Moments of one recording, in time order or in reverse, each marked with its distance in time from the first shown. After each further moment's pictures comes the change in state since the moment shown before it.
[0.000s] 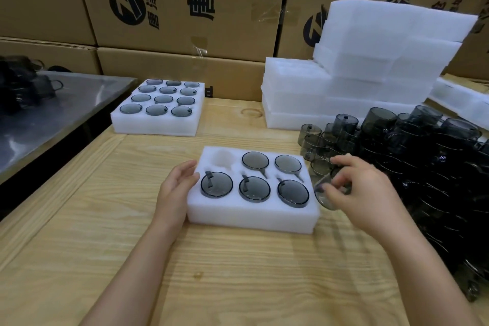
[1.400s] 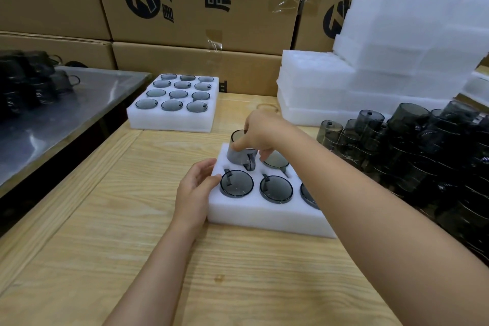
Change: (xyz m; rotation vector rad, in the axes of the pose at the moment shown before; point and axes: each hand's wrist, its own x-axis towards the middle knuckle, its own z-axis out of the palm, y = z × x) left_hand 0.004 -0.006 0.001 -0.020 -0.008 0.052; right_hand 0.119 -0.149 0.069 -0.107 -0.597 -0.027
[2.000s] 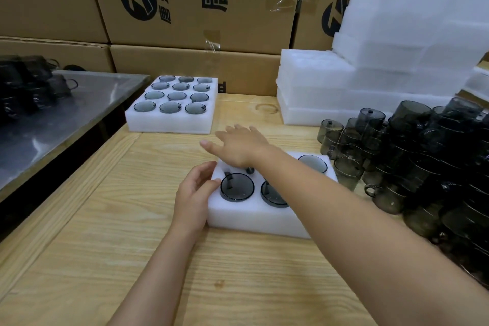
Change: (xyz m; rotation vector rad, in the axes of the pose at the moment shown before) left_hand -0.001 0.001 0.000 -0.003 -0.045 0.002; right_hand 0.036 -0.002 0.050 -0.198 0.042 -0.237
